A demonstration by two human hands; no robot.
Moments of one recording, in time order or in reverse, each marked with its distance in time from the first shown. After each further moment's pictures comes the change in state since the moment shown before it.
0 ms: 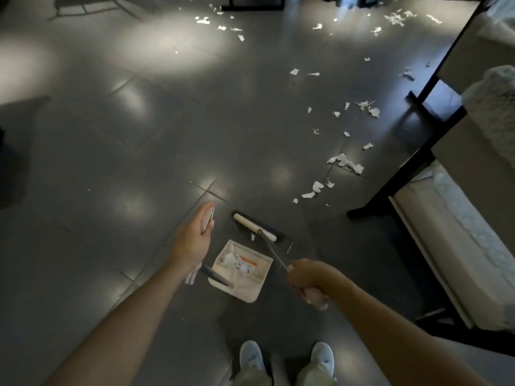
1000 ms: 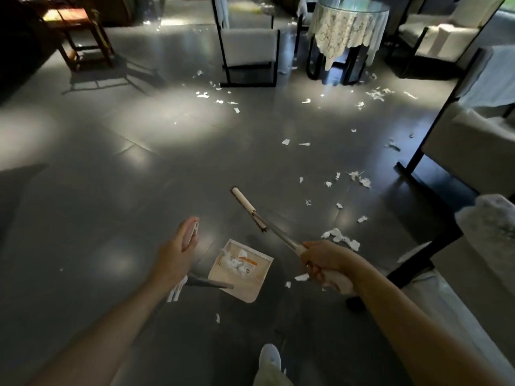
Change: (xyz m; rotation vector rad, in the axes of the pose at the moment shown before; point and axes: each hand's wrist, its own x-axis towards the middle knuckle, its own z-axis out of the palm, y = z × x) left_hand 0.219 0.120 -0.032 -0.070 0.108 0.097; right_hand 0.011 -0.027 -0.302 0.726 0.197 -0.145
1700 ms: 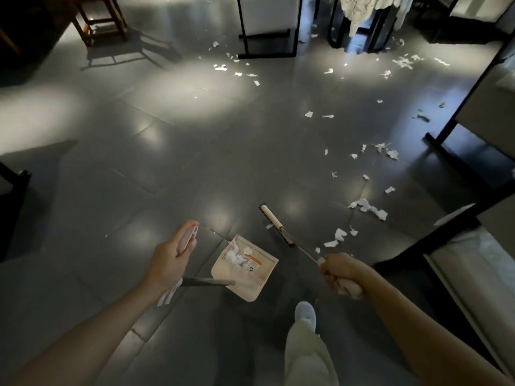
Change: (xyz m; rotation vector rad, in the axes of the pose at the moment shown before) left_hand -0.079 -0.119 -0.113 0.062 -0.001 0.028; right_hand 0.019 0.063 0.134 -0.214 0.027 0.125
